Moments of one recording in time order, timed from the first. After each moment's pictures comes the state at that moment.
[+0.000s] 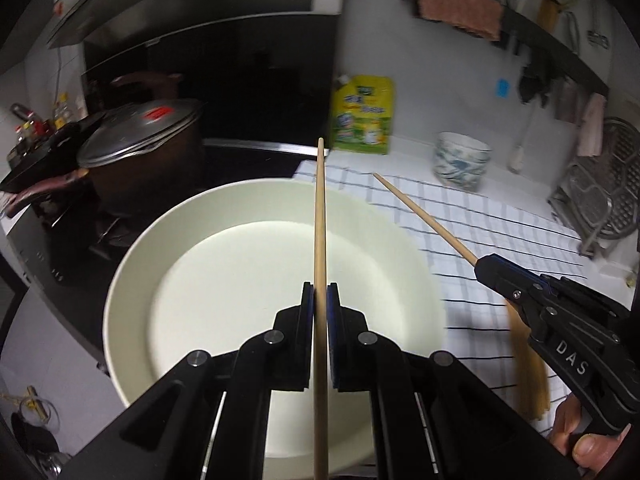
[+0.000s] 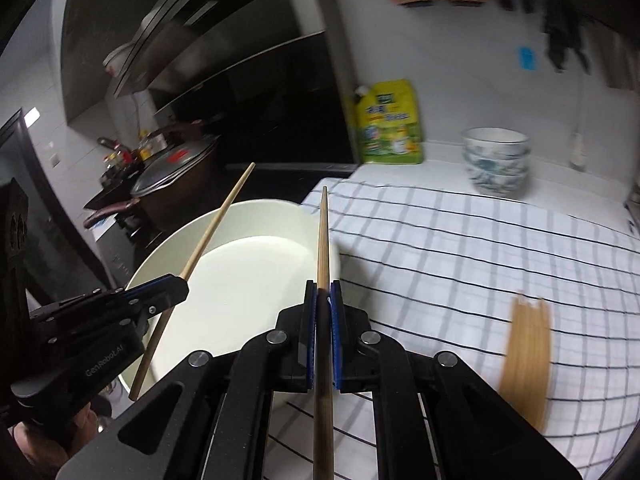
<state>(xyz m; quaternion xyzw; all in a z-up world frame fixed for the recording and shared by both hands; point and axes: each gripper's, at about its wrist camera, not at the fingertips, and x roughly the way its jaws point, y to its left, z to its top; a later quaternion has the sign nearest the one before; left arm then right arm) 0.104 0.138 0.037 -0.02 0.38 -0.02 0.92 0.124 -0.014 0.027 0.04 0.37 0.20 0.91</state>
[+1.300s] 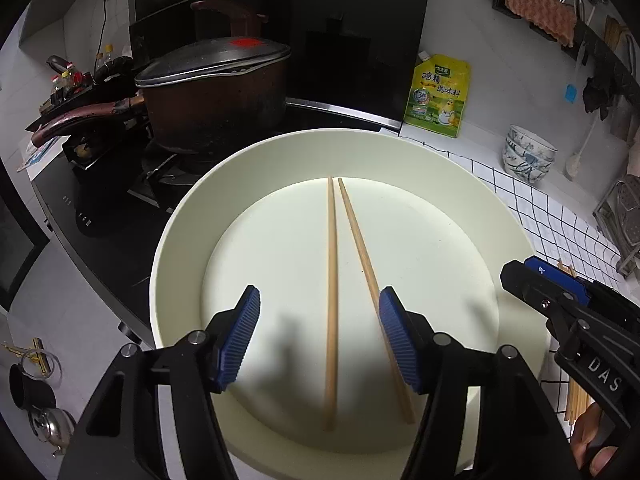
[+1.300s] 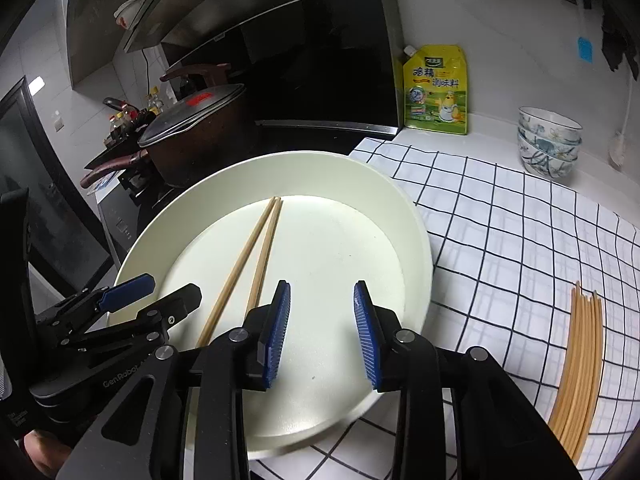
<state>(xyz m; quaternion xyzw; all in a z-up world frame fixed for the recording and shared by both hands) 0.096 0.194 -0.007 -0.06 0.41 0.04 0.91 0.126 0.030 -0.001 0.02 0.41 0.20 0.89</state>
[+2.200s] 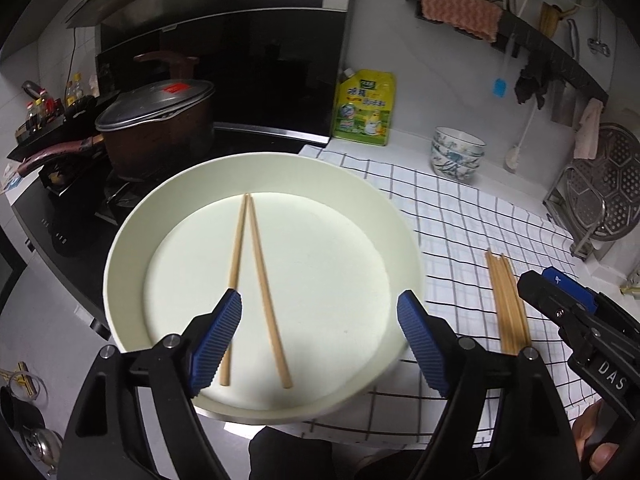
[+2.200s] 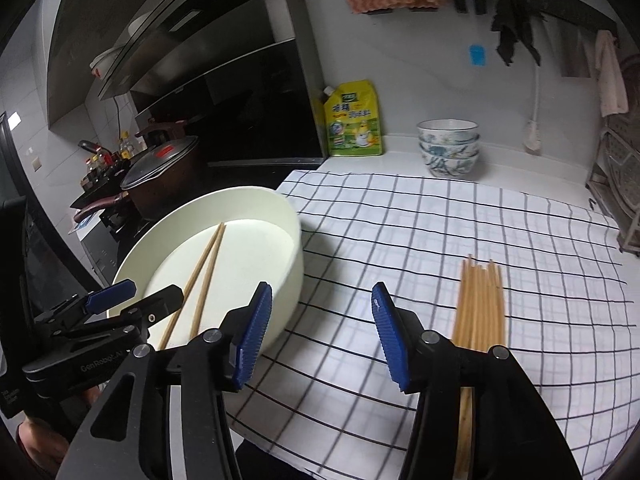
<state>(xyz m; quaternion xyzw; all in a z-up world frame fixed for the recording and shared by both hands) 0.059 0.118 0.030 -0.05 0.38 -0.03 0.92 0.056 -0.077 0.039 0.05 0.36 0.12 0.92</state>
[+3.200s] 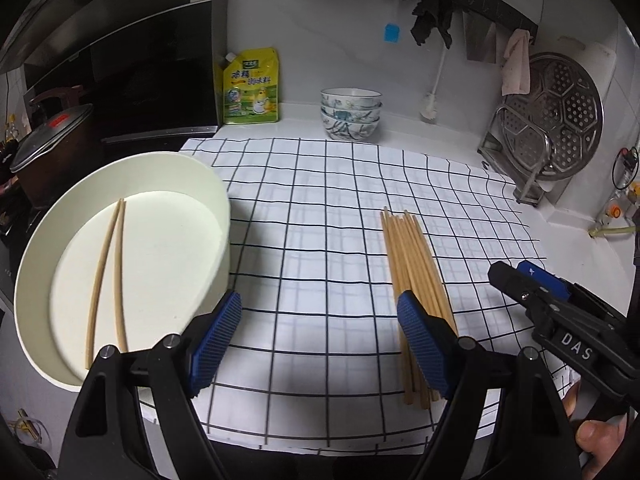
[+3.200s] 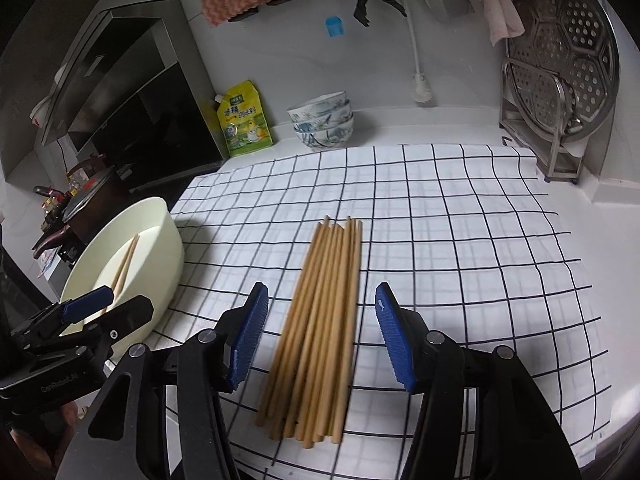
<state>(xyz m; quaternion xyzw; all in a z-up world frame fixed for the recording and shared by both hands) 0.053 -0.017 0.014 0.00 0.40 -0.12 0.91 0.034 -0.211 0.002 0.10 0.38 0.03 0.92</state>
